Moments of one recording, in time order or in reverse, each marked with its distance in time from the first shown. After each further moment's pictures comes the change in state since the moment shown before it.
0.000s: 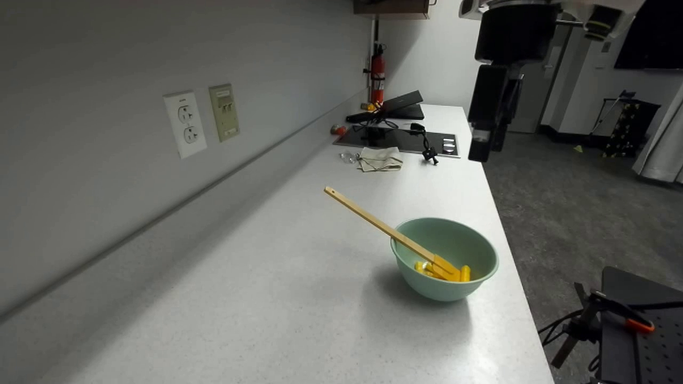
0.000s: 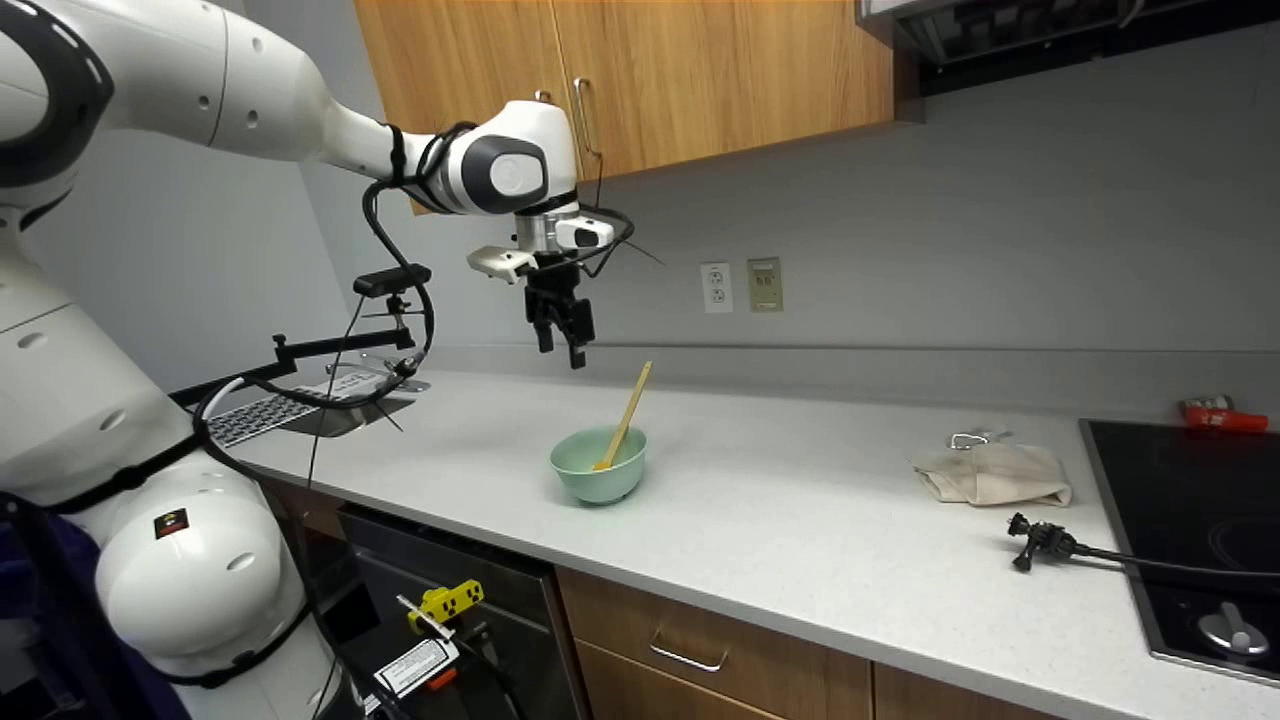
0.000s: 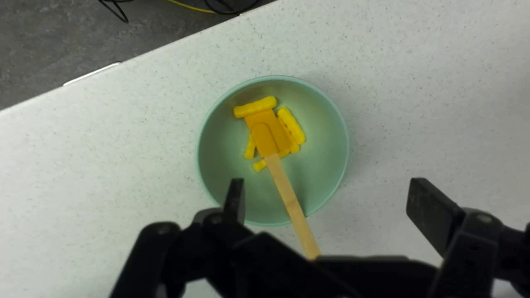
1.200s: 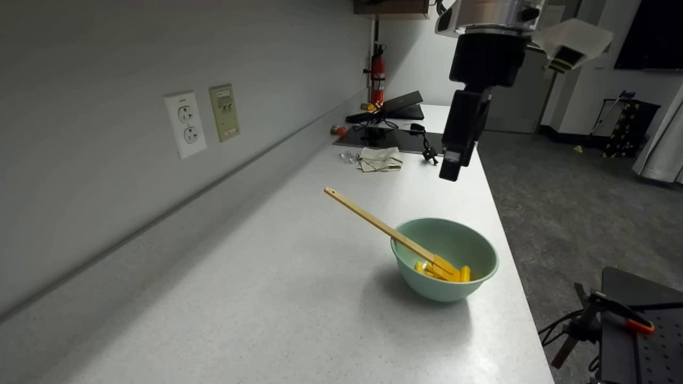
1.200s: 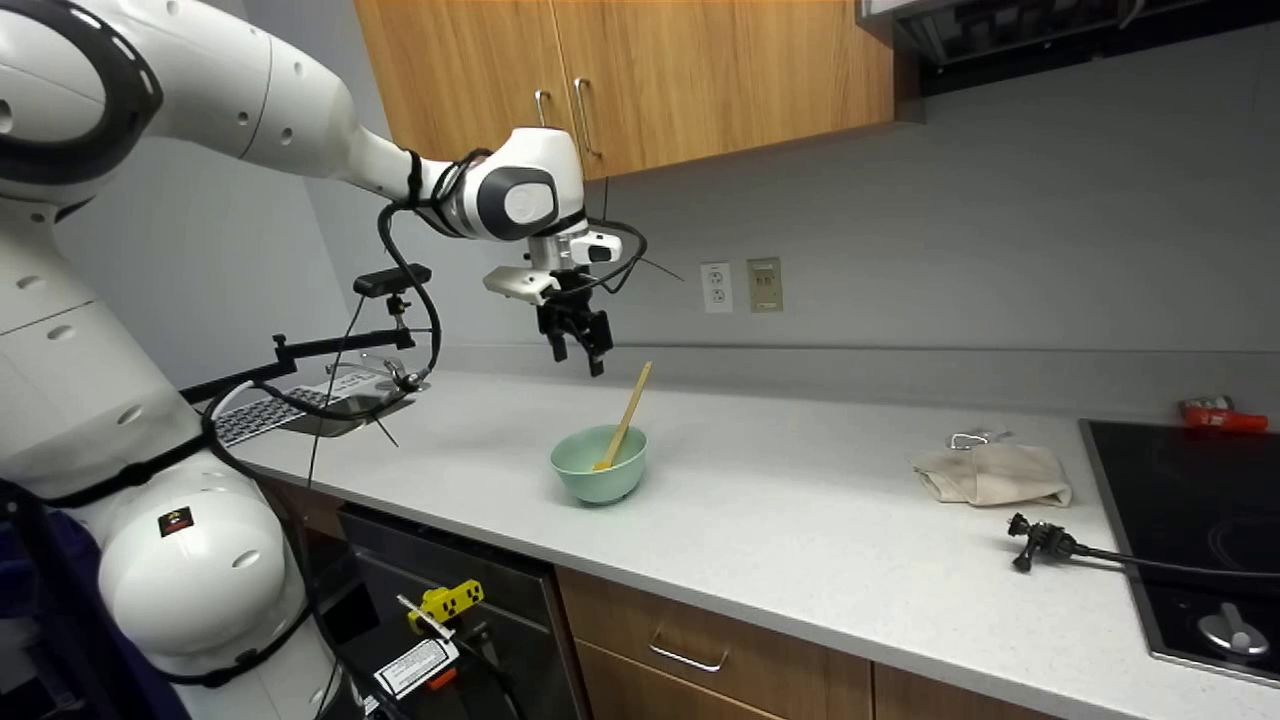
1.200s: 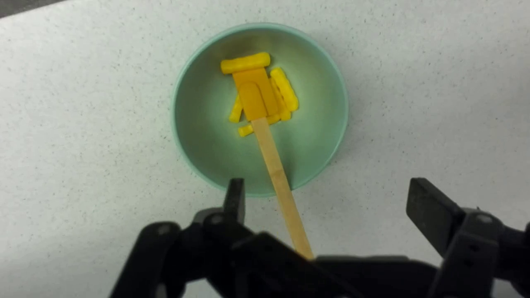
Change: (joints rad) arm 0.026 0.069 -0.002 -0.018 -0.002 0.167 -0.084
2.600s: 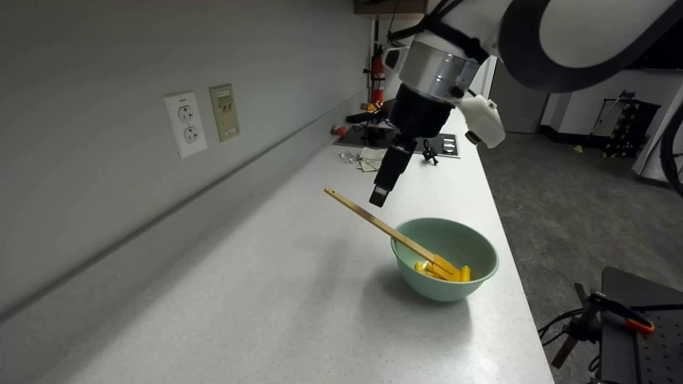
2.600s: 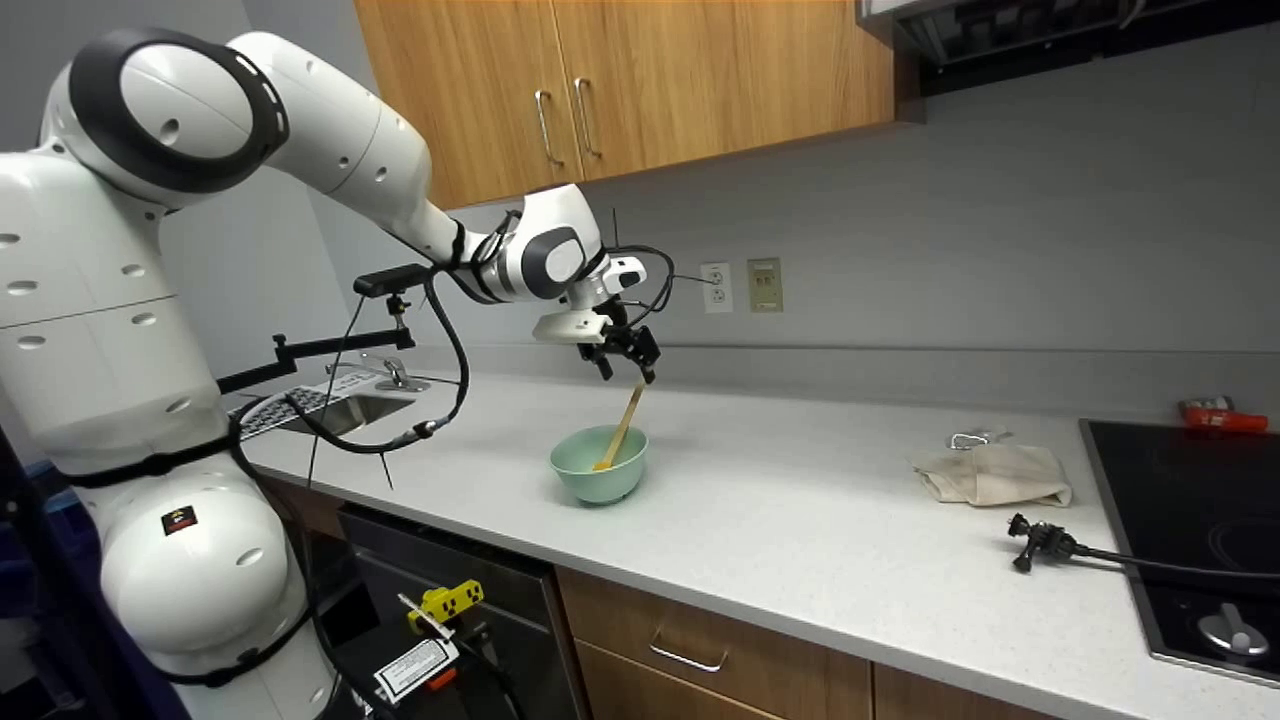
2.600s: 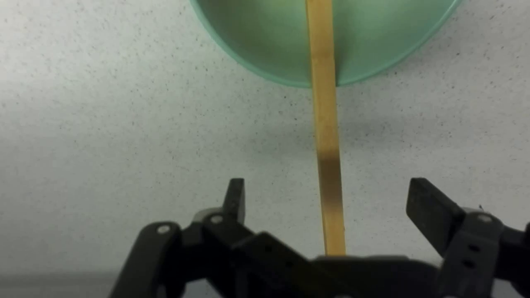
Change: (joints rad) arm 0.019 0.224 0.019 0.009 -0.190 0.466 -0.072
